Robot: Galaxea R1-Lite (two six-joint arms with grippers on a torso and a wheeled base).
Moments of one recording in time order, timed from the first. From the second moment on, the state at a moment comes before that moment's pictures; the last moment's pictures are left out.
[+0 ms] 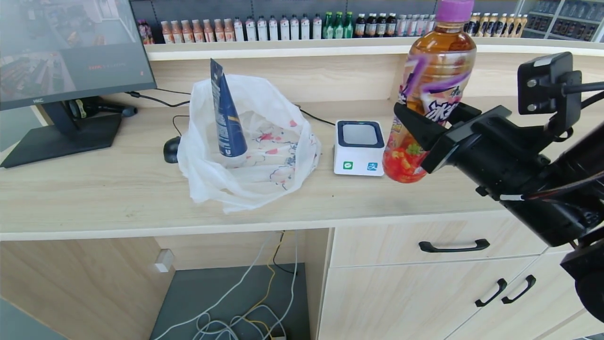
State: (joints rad) left arm 0.00 0.00 0.00 0.00 0.00 -0.02; right arm 0.53 1.61 -0.71 -1.31 0.04 -0.19
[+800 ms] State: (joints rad) left arm 0.00 0.00 0.00 0.00 0.00 -0.02; right arm 0.43 1.64 -0.78 -1.35 0.04 -0.11
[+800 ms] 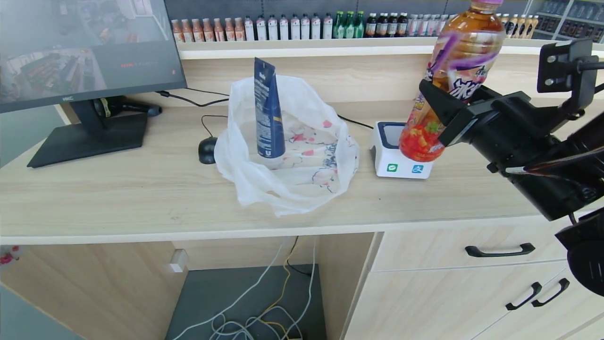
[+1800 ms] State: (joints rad) left arm 0.00 0.00 0.00 0.00 0.00 -0.01; right arm 0.45 1.75 -0.94 -1.24 0.04 -0.10
